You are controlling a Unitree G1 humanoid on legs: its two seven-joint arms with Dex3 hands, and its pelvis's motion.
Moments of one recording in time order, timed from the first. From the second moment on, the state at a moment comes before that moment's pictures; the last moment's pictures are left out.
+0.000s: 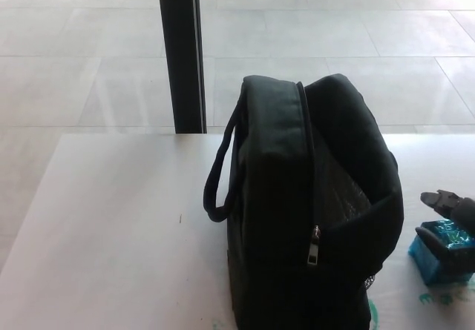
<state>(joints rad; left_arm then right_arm) -0.01 0.66 0.29 0.51 -0.22 0.40 -0.50 -0.48 -0.69 0.32 0.30 -0.25 0.42 0.33</state>
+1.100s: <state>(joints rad) -0.02 0.67 0.27 0.52 -0.21 0.40 -0.50 -0.55 -0.76 0.56 0.33 -0.50 0.48 0.43</state>
